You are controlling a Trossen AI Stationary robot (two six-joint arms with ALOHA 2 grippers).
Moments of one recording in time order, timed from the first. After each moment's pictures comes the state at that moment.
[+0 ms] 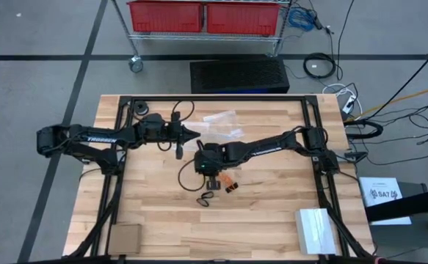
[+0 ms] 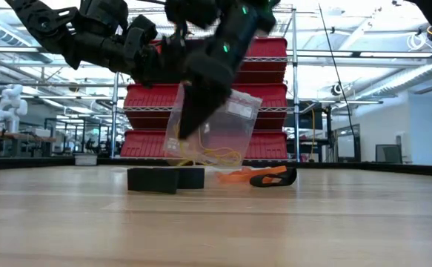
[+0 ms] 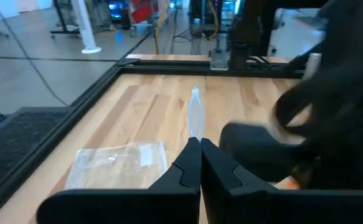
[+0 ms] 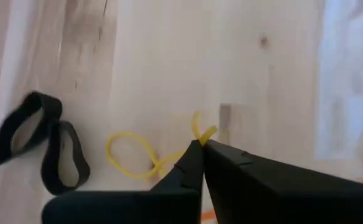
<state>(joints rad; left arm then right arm) 0.32 1.19 0.48 0.52 0.21 0.09 0.06 2.12 1.69 -0.64 0.06 -0.01</state>
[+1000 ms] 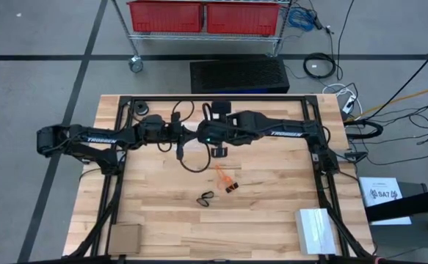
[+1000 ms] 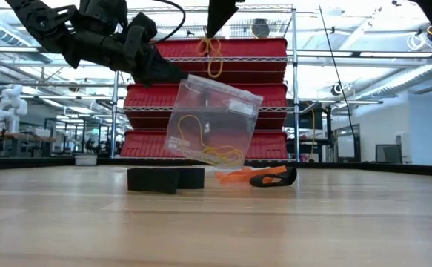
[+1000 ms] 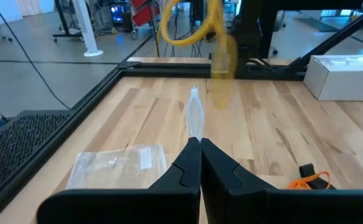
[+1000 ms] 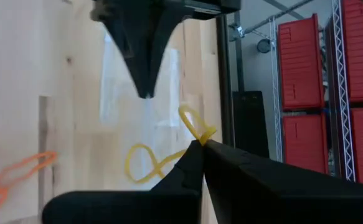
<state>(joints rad) 0.30 1.19 0.48 0.53 0.19 0.09 0.03 2.09 2.34 -1.31 0.56 -0.18</state>
